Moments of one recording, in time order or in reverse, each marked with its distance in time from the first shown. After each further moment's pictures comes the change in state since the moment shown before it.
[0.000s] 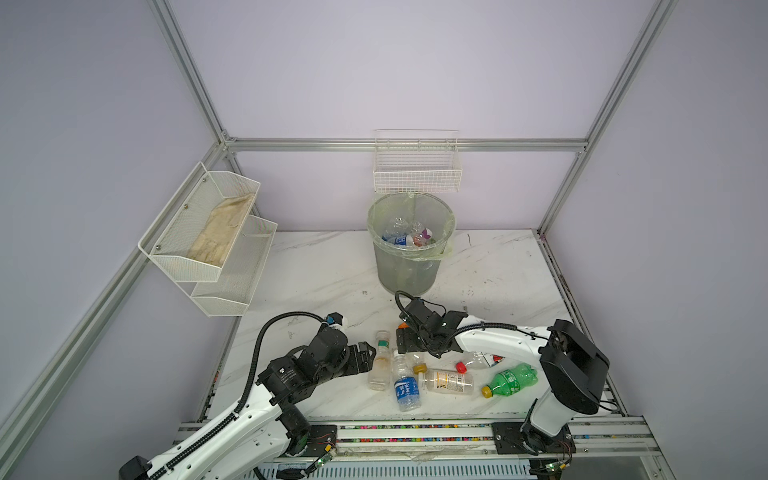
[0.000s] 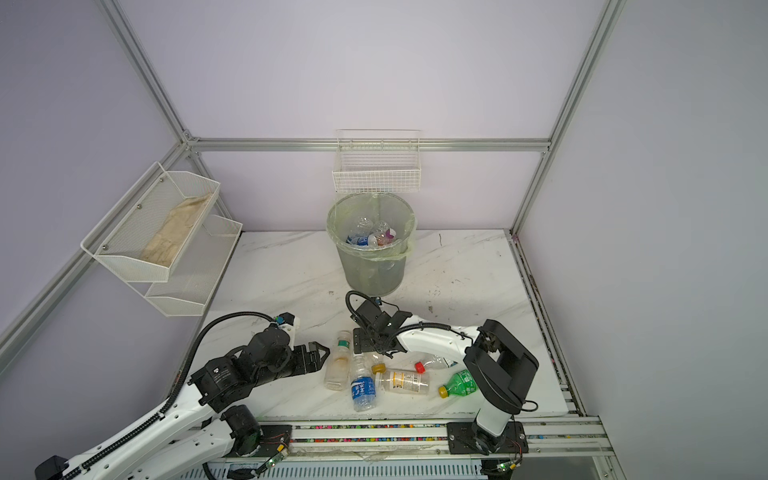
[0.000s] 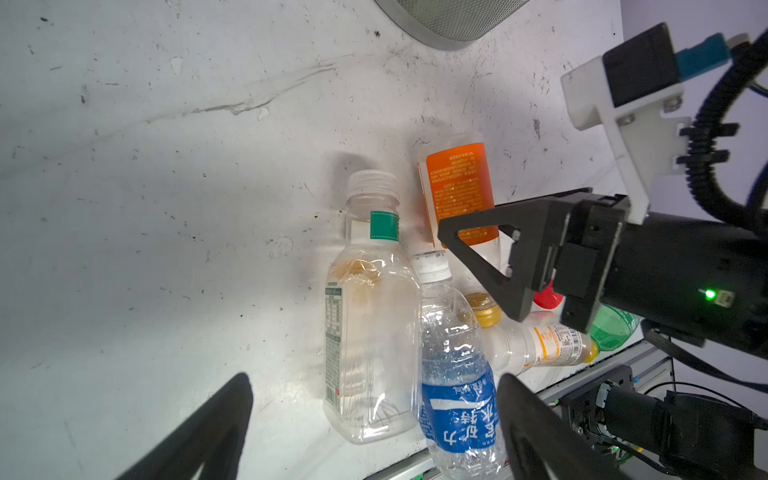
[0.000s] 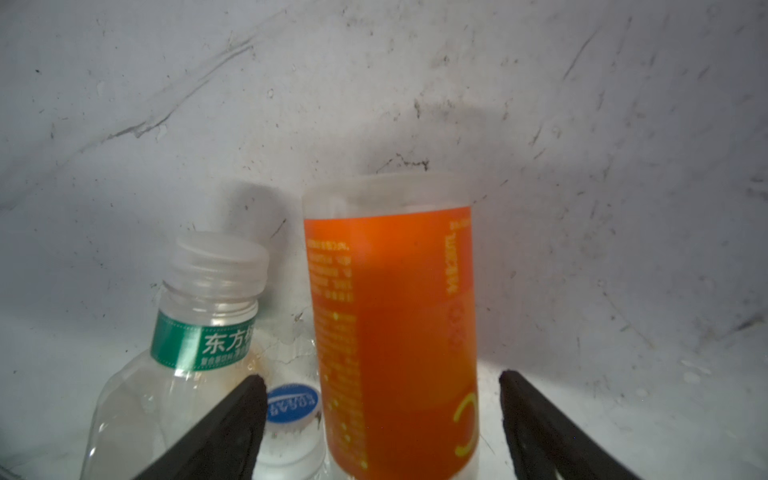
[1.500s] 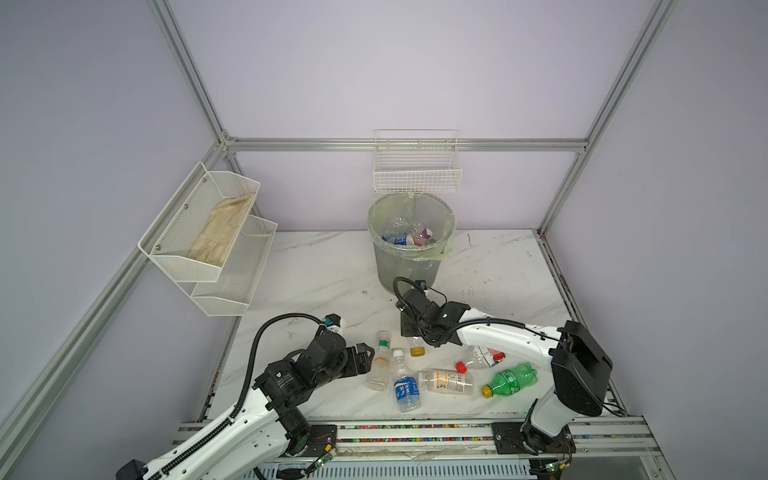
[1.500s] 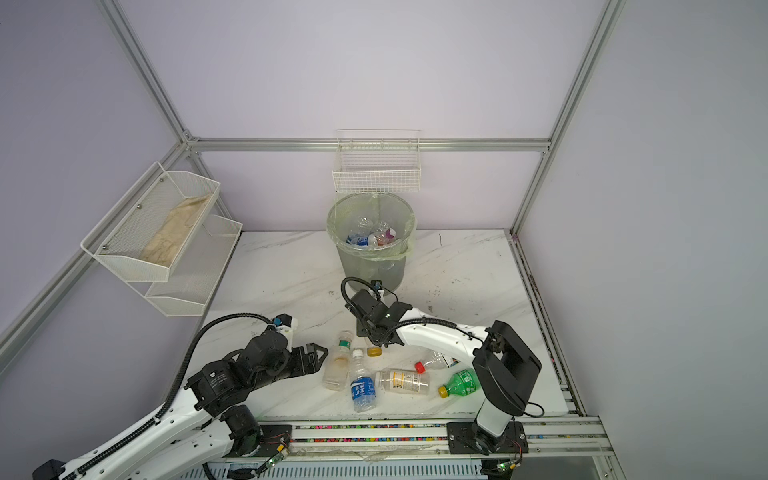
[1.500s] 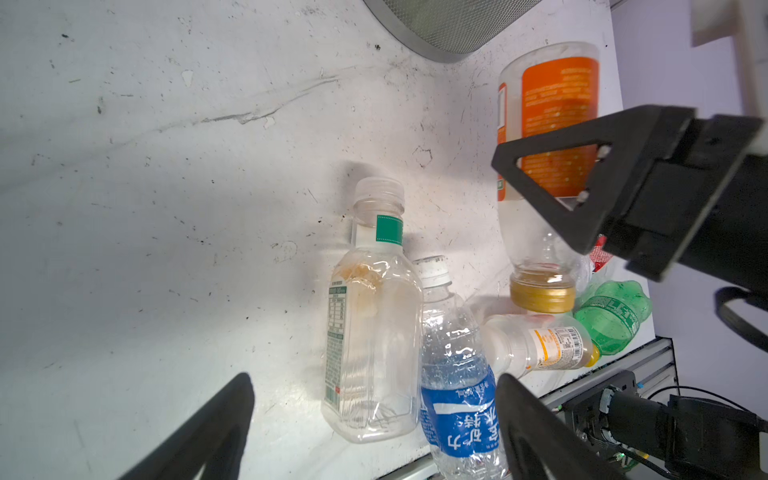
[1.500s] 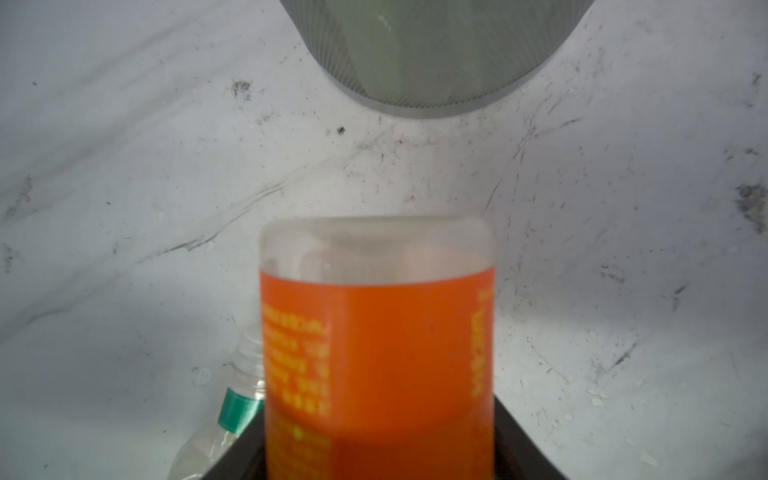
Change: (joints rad) left arm -0.017 -0.040 -0.016 -0.002 -0.038 0.000; right arm 0.004 -0.076 0.117 -0.074 0.193 0.026
